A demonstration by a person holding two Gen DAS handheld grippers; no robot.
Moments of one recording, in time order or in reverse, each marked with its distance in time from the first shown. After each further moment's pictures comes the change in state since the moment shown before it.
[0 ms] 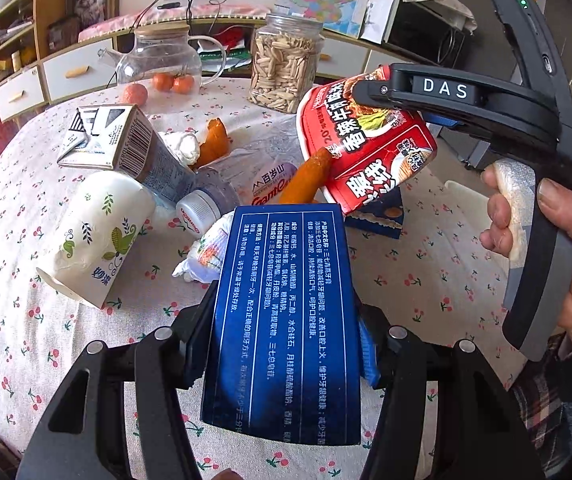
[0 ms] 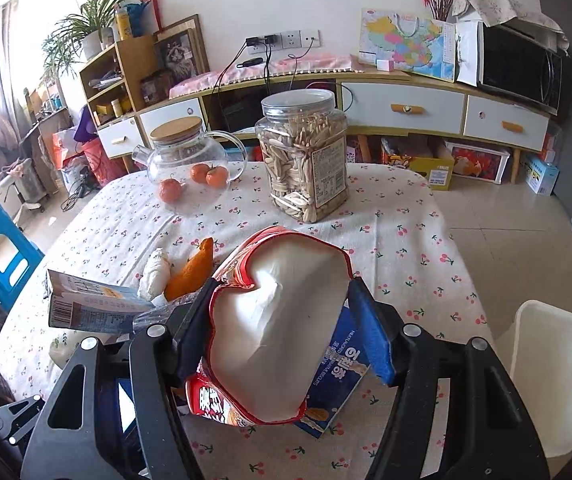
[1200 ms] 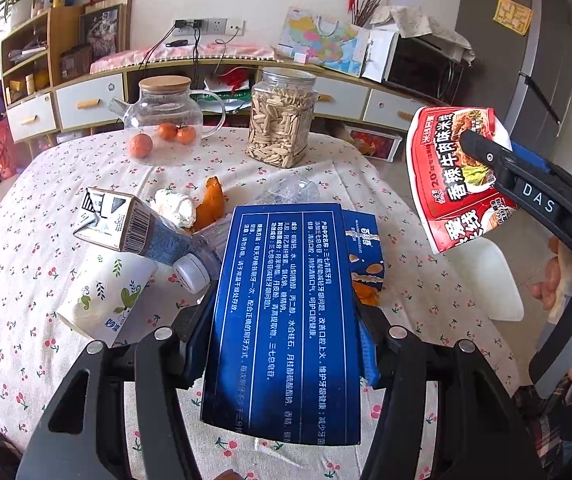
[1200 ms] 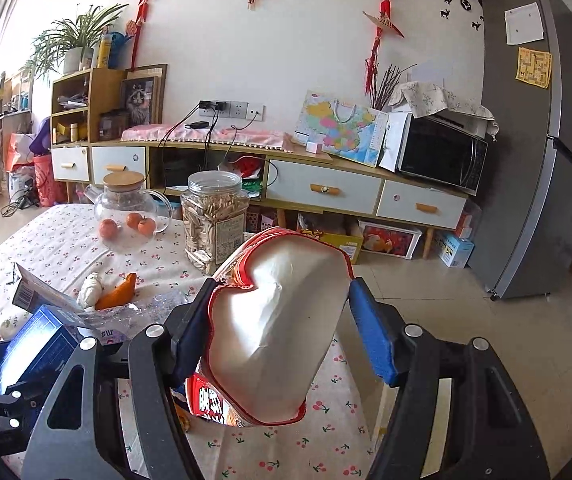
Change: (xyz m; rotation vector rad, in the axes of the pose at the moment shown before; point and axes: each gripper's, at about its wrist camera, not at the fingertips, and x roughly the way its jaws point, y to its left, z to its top) left arm -0.025 -0.023 0.022 -0.004 -0.131 0.027; right arm -0.093 -0.029 -0.014 -0.118 -0.260 -0.304
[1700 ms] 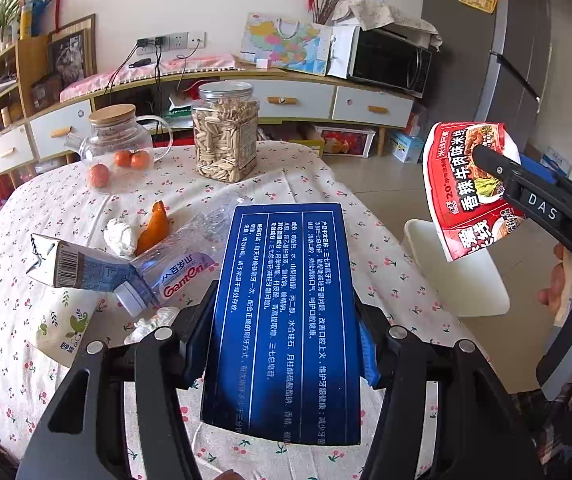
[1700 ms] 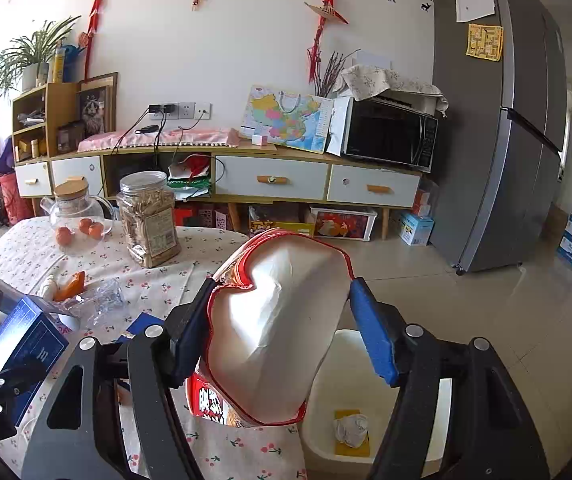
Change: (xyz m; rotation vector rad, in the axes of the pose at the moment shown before) left arm 0.006 -0.066 0.012 0.105 -0.012 -0.037; right arm -0.022 -0.080 -0.019 0.101 0.029 -0.128
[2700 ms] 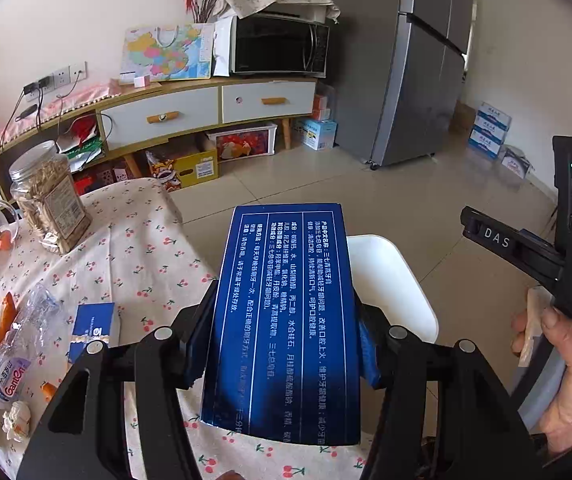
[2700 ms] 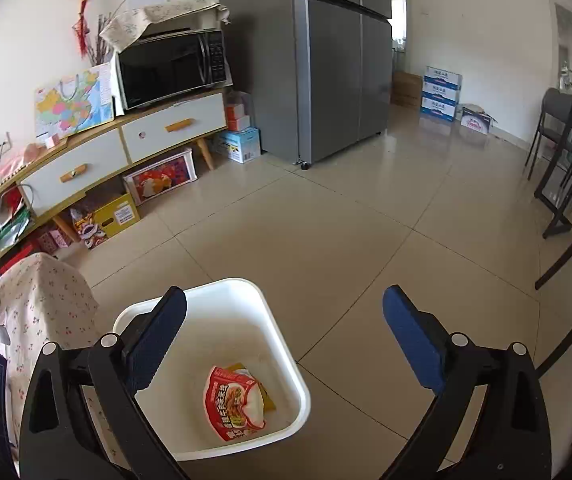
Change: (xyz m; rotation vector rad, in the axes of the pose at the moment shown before) left arm 0.072 -0.188 0.057 0.204 0.013 -0.215; right arm 0.032 -0.205 -0.059 0.481 0.237 -0.494
